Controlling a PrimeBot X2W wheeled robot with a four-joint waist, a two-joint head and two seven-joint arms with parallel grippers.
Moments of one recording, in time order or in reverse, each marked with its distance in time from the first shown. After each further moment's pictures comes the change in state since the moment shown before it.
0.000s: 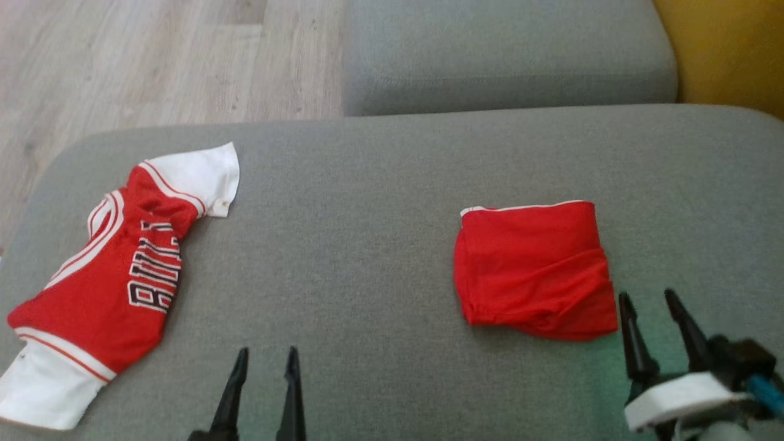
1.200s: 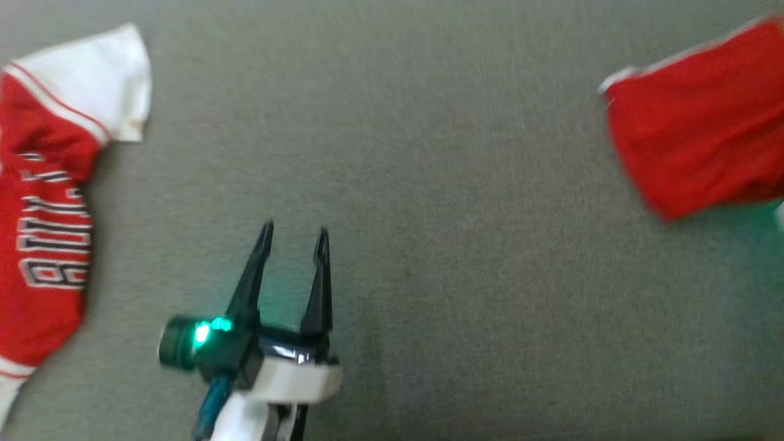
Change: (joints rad) left arm -0.297 -0.002 -0.084 -0.044 0.045 0.007 0.000; right arm -0.618 -0.397 0.086 0.362 0.238 0.000 0.201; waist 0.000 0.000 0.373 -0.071
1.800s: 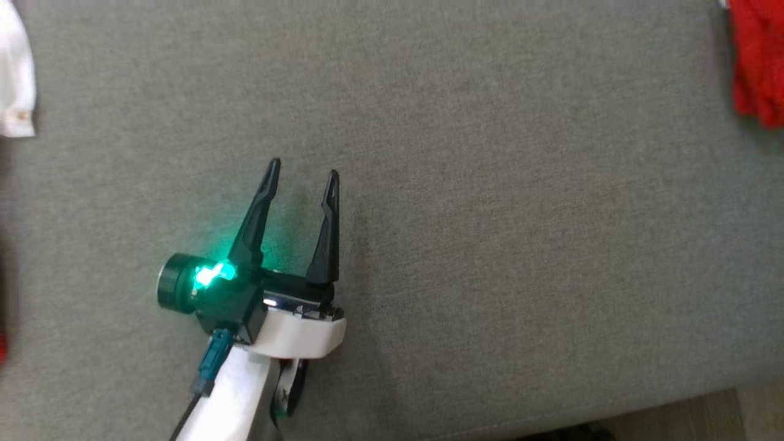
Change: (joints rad) left arm -0.160 -0.001 -0.003 0.017 0.036 -0.032 -0.004; right arm -0.183 -0.091 -0.110 0.136 -0.209 0.000 -0.112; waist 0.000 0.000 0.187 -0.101
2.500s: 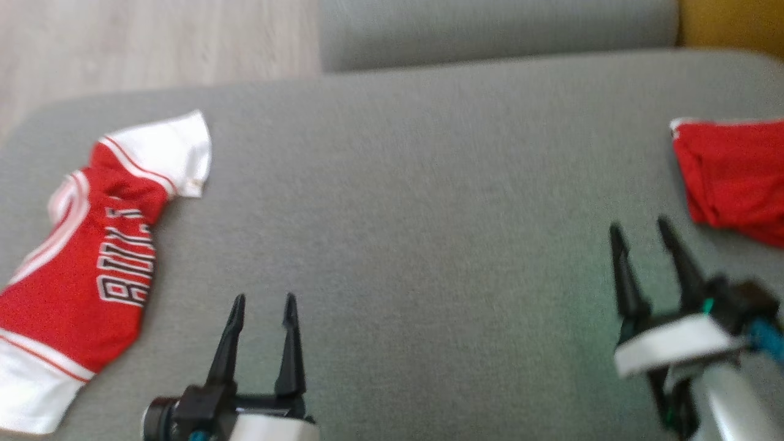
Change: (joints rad) left arm 0.304 0.000 0.066 0.034 -0.097 0.055 0.000; right arm 0.602 0.429 0.105 -0.499 0.021 0.000 -0.087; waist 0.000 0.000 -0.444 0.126
